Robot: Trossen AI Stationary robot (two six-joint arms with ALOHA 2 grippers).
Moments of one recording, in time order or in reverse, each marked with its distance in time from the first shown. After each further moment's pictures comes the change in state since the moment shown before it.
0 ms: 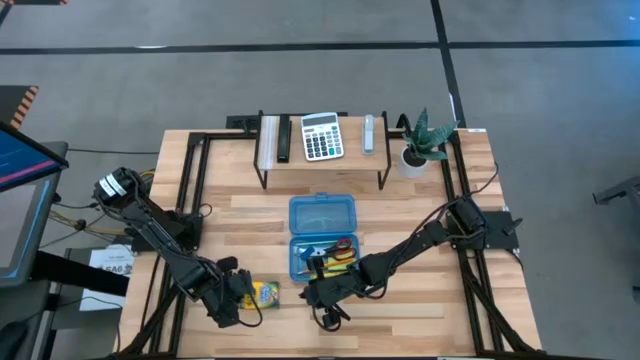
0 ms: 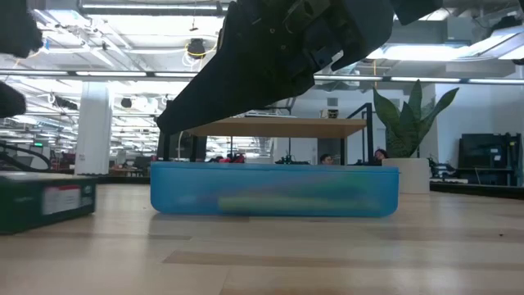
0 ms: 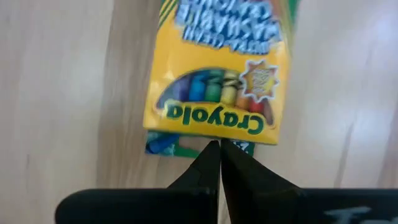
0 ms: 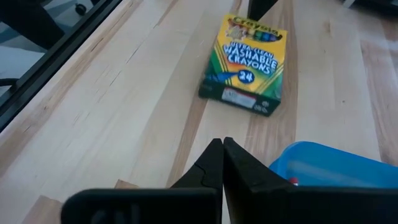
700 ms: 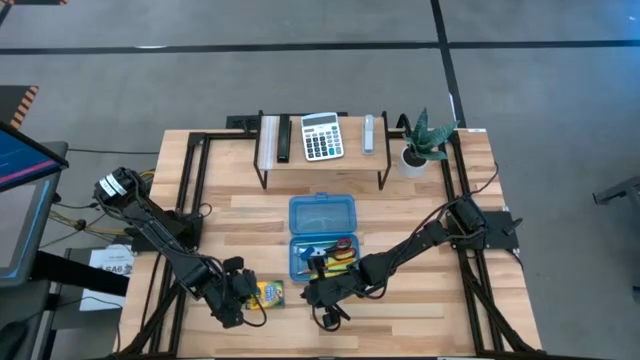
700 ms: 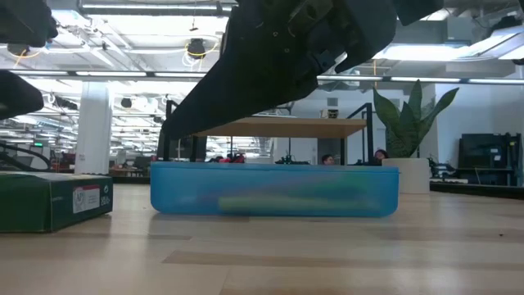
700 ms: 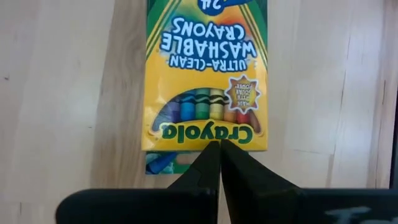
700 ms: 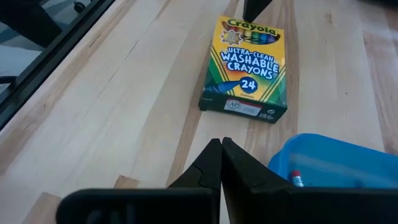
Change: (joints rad) left arm 0.025 0.000 0.000 0.090 -0.047 0.076; right arm 0.000 0.000 0.000 -0.018 -0.001 0.026
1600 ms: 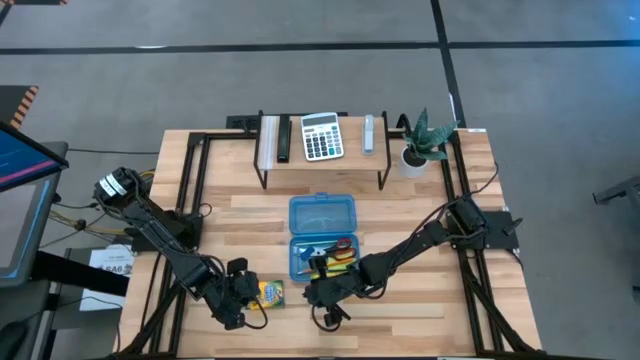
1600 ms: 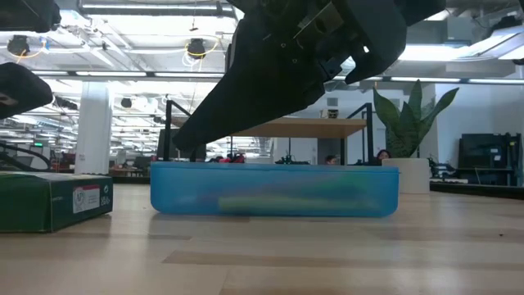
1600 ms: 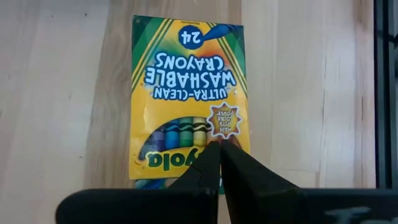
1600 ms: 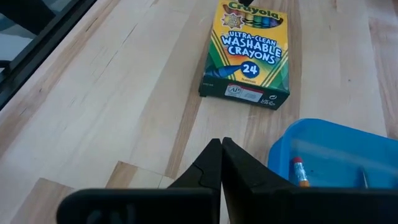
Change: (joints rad) left arm 0.000 0.000 0.000 0.067 -0.041 0.050; right arm 0.000 0.000 0.000 -0.041 -0.001 0.008
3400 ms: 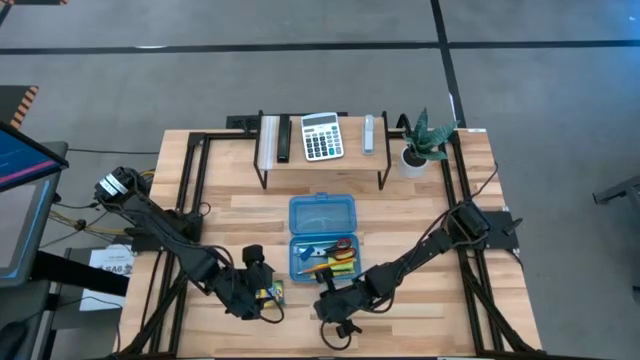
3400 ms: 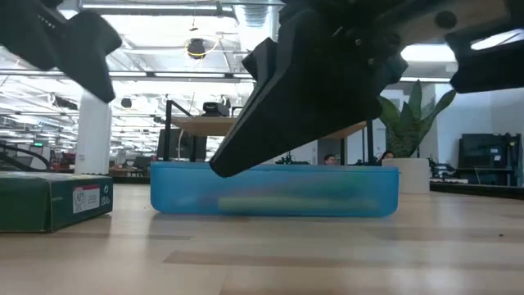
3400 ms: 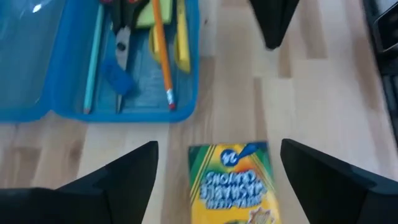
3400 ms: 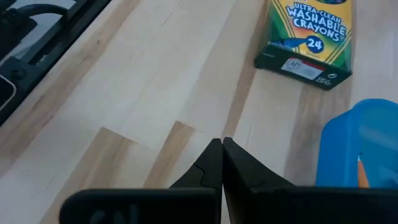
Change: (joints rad) left arm 0.110 -0.001 0.165 -0.087 -0.185 0.267; right arm 0.074 0.000 0.000 -0.091 0.008 -0.027
